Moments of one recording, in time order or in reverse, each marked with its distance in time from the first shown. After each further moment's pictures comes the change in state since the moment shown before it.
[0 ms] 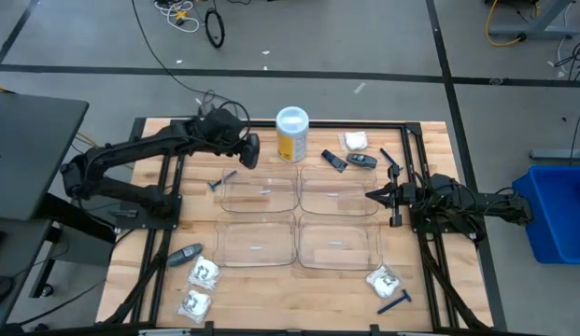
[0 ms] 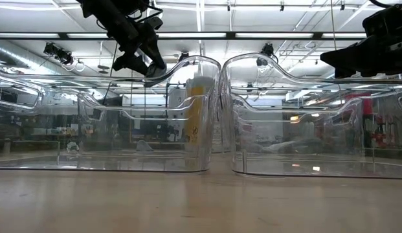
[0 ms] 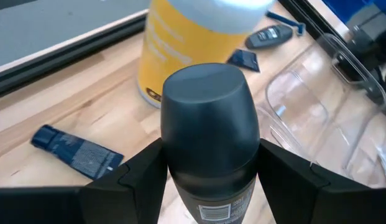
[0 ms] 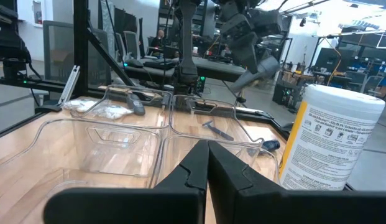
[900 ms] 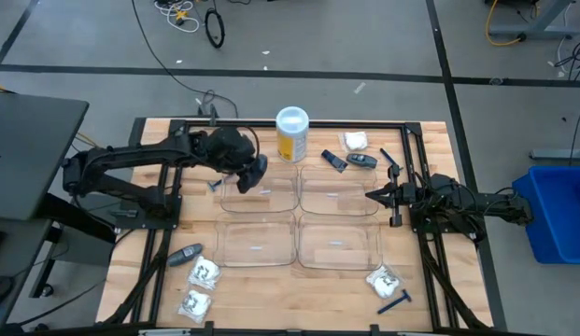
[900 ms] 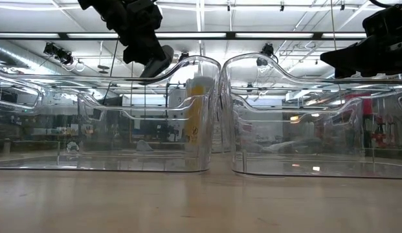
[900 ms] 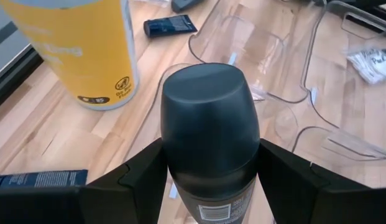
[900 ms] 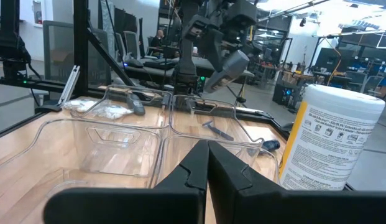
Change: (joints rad) left arm -0.181 0.001 0.000 -0.014 0.030 0.270; right arm 0.000 0.000 0.000 0.000 0.000 0.000
